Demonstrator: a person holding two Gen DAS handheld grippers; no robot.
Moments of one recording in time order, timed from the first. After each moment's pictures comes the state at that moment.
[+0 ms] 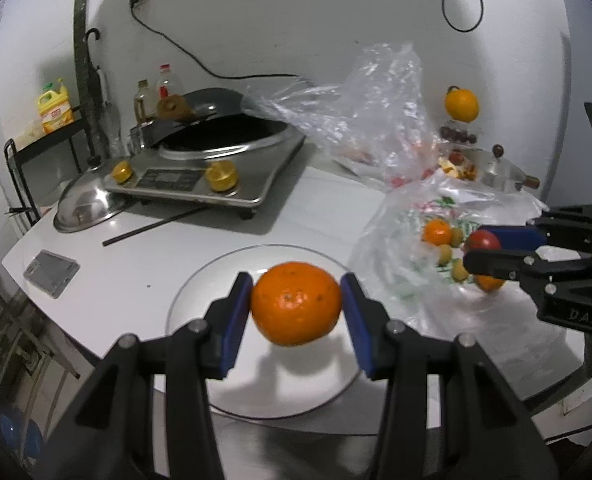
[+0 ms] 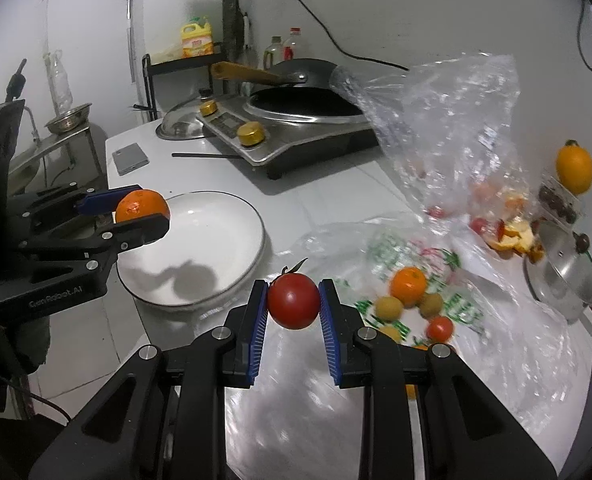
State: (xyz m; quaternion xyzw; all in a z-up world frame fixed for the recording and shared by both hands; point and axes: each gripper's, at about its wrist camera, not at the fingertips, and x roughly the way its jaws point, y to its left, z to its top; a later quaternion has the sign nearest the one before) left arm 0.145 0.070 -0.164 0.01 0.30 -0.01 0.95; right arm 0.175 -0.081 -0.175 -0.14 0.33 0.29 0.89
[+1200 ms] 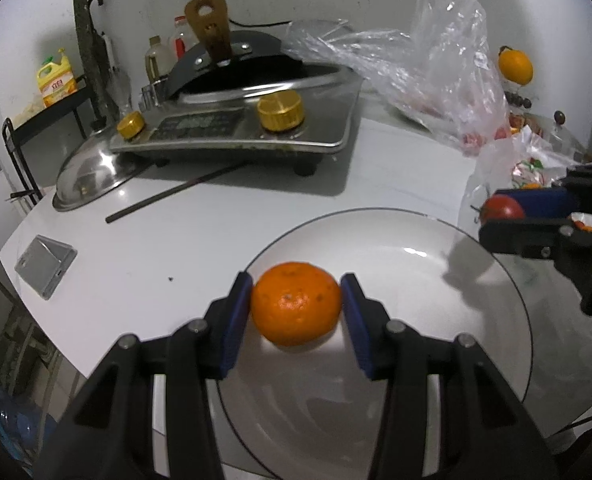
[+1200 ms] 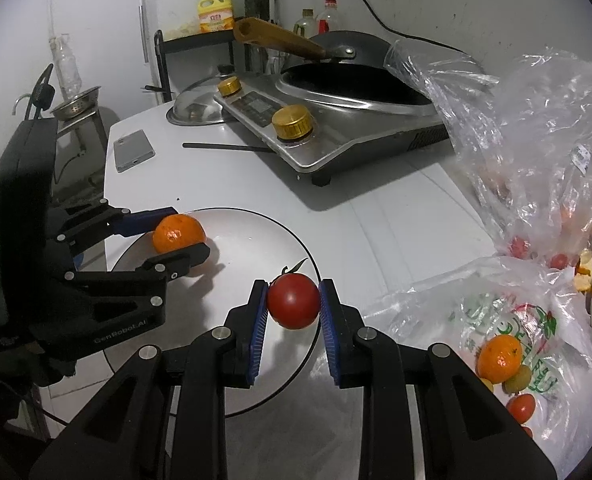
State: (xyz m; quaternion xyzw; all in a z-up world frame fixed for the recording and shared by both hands) left arm 0.218 0.132 -0.229 0.03 0.36 0.02 0.93; right arm 0.237 0.008 -0.212 -0.15 0.36 0.32 0.86
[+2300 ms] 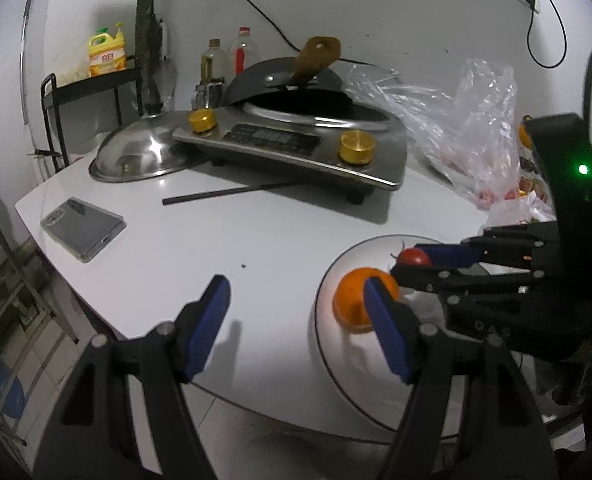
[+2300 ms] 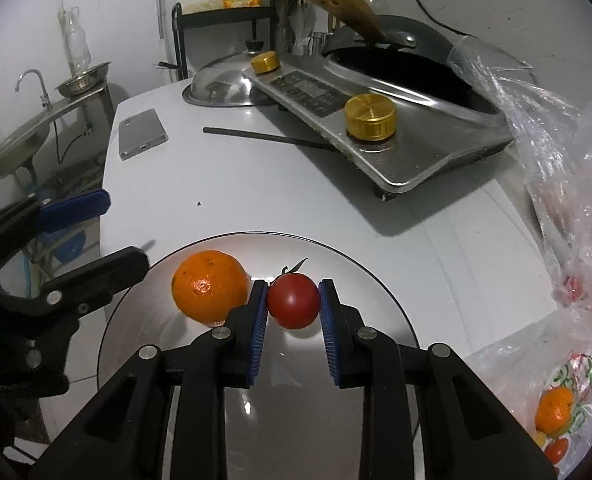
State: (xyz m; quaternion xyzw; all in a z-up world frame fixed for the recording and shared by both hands) left arm 0.166 0.197 -0.211 -0.07 0.30 0.05 0.95; right arm 0.257 0.092 -0.242 -0.18 0.38 0.34 0.84
